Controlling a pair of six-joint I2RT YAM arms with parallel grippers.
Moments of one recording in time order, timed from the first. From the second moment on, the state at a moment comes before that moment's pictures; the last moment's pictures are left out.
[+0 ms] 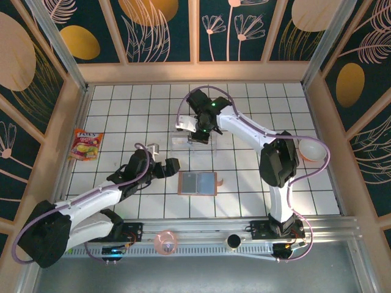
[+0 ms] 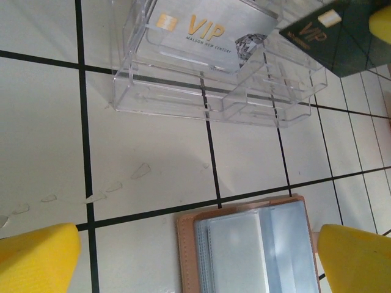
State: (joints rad) left arm -0.61 1.10 0.39 0.04 0.13 -0.77; right arm 0.71 1.96 1.76 -1.01 -0.13 -0.74
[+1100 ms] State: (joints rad) left arm -0.60 1.20 0.48 0.04 0.15 -0.77; right arm 0.61 1.98 1.72 -1.01 -0.26 -0.90
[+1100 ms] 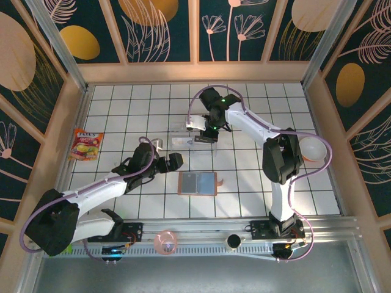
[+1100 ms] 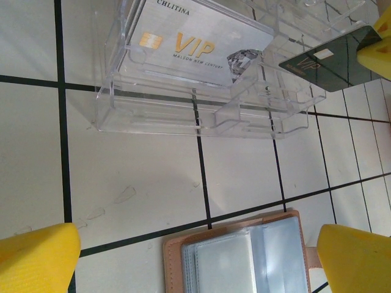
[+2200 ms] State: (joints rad) left arm -0.59 1.20 0.48 0.04 0.16 -0.77; right arm 0.62 2.03 1.69 -0.95 -0.23 -0.89
